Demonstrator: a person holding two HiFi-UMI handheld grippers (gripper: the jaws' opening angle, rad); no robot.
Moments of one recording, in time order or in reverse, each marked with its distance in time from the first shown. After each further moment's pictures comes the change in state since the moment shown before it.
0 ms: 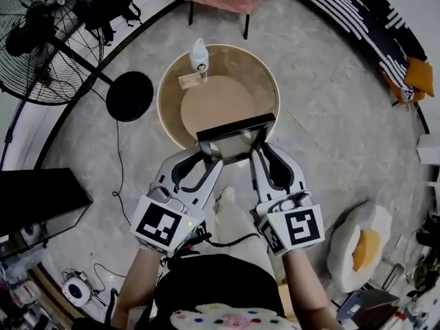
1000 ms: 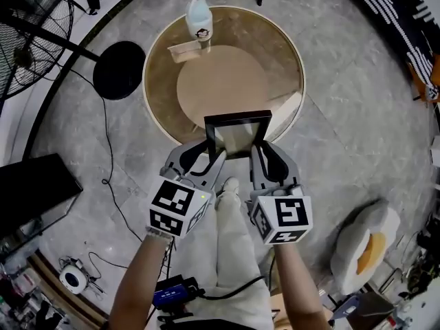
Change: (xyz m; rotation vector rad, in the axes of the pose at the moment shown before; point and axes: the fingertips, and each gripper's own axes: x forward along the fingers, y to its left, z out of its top) left arm 0.110 0.075 -0.208 -0.178 0.295 0.066; right arm 0.099 -0.066 -0.208 0.113 0.279 -0.113
